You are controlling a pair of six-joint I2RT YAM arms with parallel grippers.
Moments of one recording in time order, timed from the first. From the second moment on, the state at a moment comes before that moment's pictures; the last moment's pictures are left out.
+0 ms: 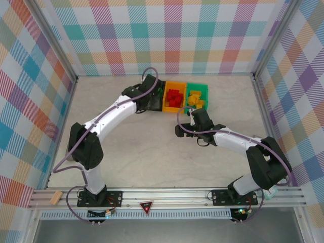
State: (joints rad) left arm -0.60 1.84 1.70 -0.80 -0.27 -0.44; right arm 0.55 1.48 0.77 -0.13 -0.05 0.36
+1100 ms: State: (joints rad) left arm -0.41 2.30 2.06 -0.56 -0.06 -0.42; right arm 0.55 1.50 0.80 -0.13 -0.06 0.36
